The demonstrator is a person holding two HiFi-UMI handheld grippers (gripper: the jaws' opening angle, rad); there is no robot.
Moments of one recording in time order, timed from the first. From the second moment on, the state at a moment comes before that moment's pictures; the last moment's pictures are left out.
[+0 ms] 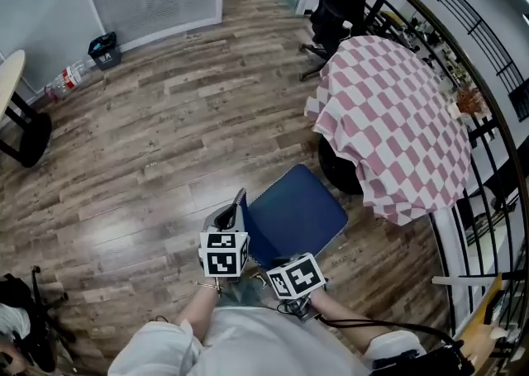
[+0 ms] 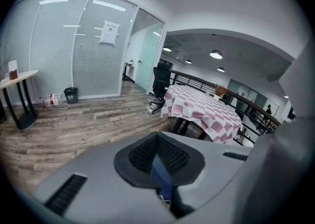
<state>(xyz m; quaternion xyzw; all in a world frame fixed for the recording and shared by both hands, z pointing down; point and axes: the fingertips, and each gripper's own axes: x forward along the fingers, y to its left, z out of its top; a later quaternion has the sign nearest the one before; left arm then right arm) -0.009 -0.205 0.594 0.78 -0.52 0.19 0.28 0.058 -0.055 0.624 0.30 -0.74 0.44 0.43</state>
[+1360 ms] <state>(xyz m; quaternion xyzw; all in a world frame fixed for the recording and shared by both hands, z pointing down) 0.240 -0.160 0.454 0.97 -0.18 0.14 0.11 0.331 -0.086 0.446 0.85 -0.51 0.13 0.00</state>
